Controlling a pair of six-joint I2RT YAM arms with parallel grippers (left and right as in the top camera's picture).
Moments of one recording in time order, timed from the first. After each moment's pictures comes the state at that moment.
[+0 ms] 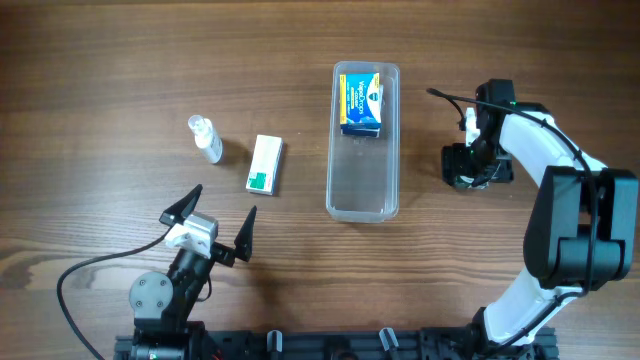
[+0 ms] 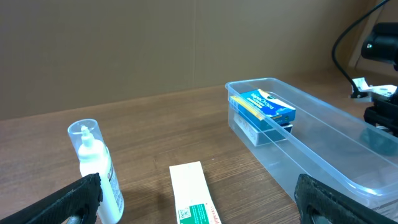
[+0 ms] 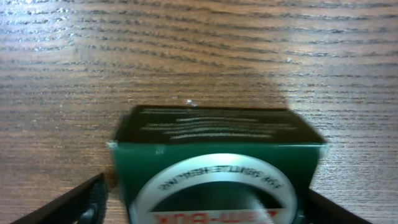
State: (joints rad) left arm -0.04 0.02 0.01 -0.04 0.35 0.02; right arm -0.05 1.91 1.18 -0.83 0.03 -0.03
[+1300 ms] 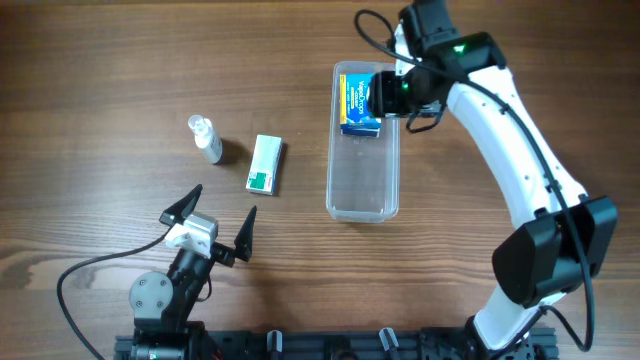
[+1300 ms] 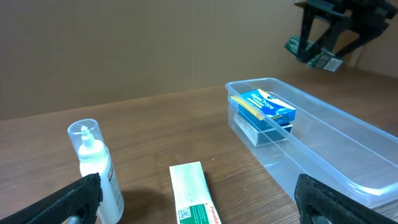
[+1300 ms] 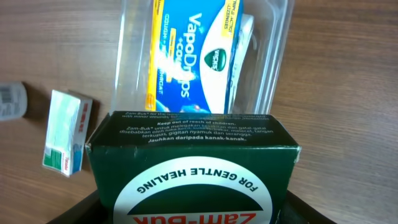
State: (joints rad) left arm -0.04 0.02 0.01 -0.04 0.35 0.02; right arm 0.32 1.88 1.76 -1.10 -0.11 0.27
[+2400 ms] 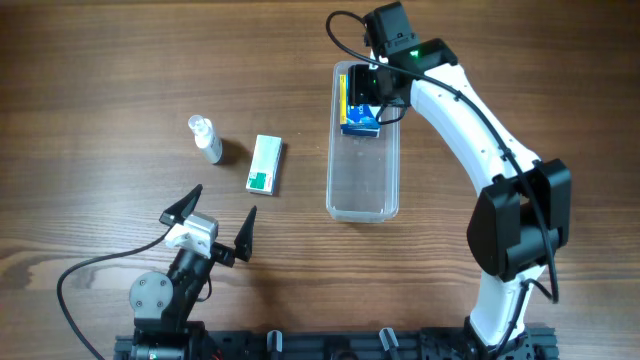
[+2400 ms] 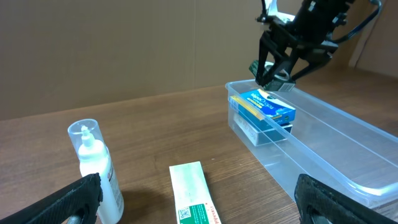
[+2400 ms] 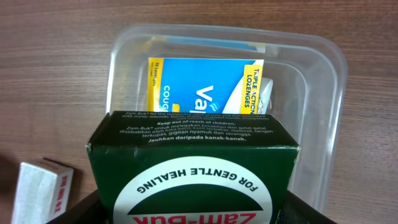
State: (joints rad) left arm -0.04 0.02 0.01 -0.04 0.35 0.02; right arm 0.38 2.04 1.76 -0.86 -0.01 0.34
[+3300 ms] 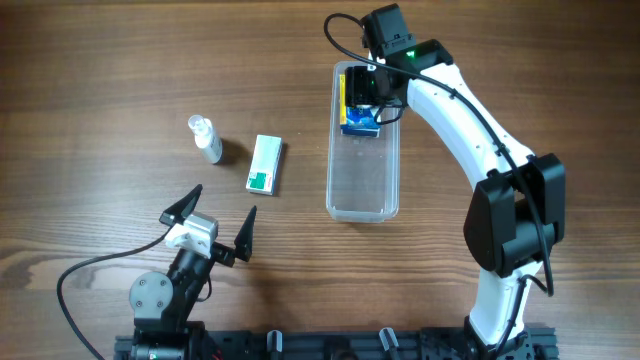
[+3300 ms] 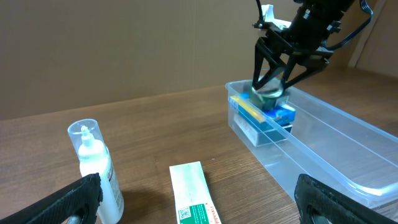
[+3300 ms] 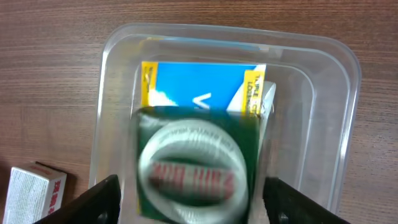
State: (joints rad) left arm -0.04 0.02 0.01 -0.04 0.35 0.02; right arm 0.38 2.06 1.76 -0.84 -0.01 0.34
